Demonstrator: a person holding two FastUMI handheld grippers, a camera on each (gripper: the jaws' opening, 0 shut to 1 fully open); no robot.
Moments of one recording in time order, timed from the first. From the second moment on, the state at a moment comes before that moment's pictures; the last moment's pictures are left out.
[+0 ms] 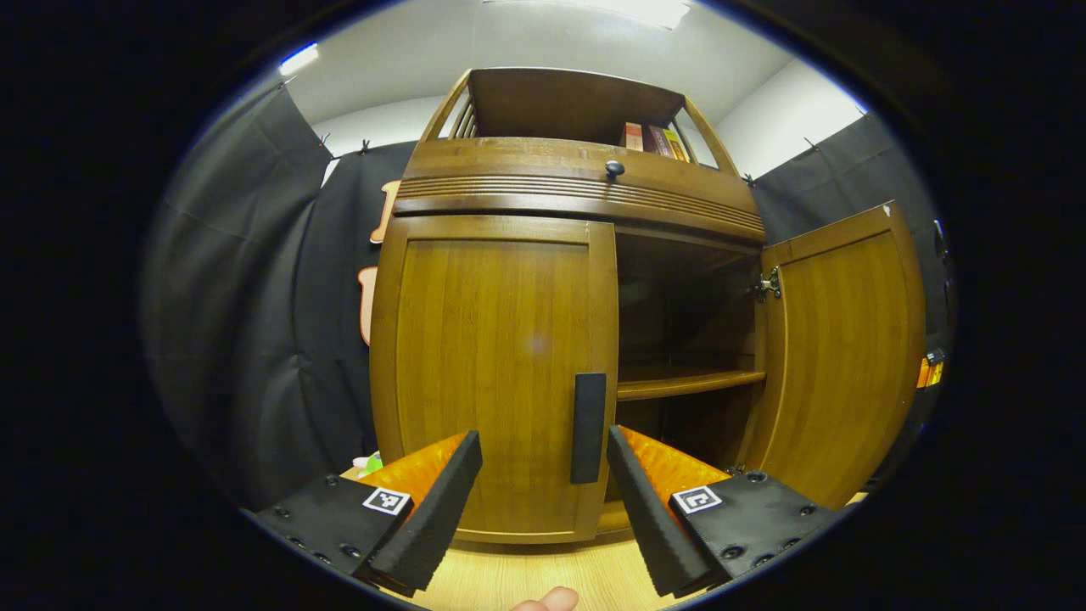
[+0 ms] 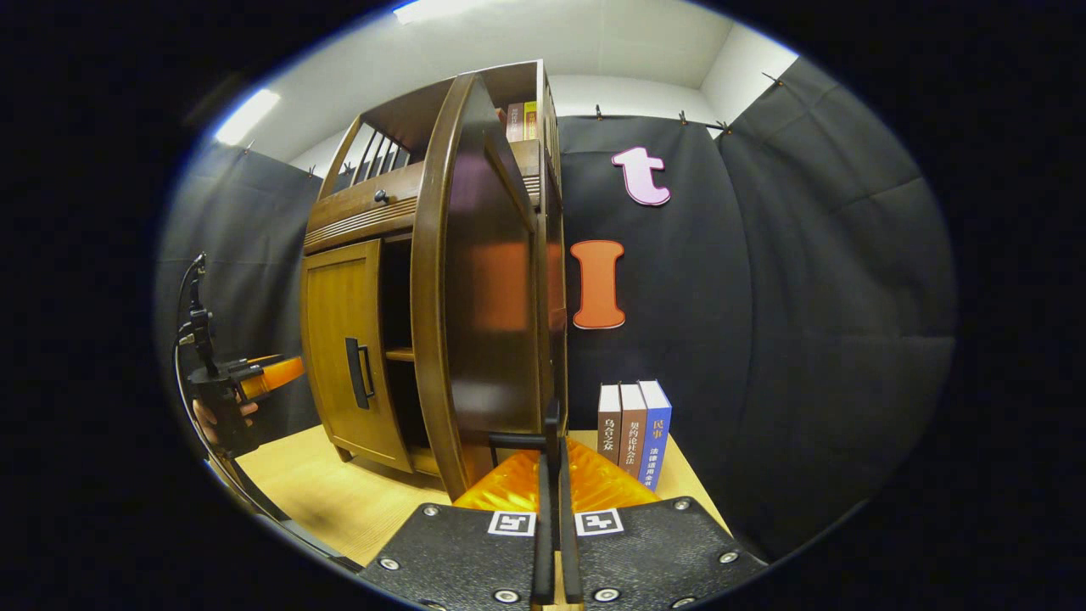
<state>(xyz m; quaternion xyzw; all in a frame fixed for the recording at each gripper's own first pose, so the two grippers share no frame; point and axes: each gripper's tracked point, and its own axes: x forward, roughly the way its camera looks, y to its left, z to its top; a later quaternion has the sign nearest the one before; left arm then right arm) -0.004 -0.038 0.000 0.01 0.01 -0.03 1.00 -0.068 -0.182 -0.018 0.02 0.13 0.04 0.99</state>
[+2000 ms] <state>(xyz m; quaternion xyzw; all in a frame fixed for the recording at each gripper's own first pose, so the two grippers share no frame) 0.063 -0.084 -0.019 0.01 0.04 -0.06 1.00 -0.096 -0.055 -0.002 0.00 0.10 0.03 1.00</state>
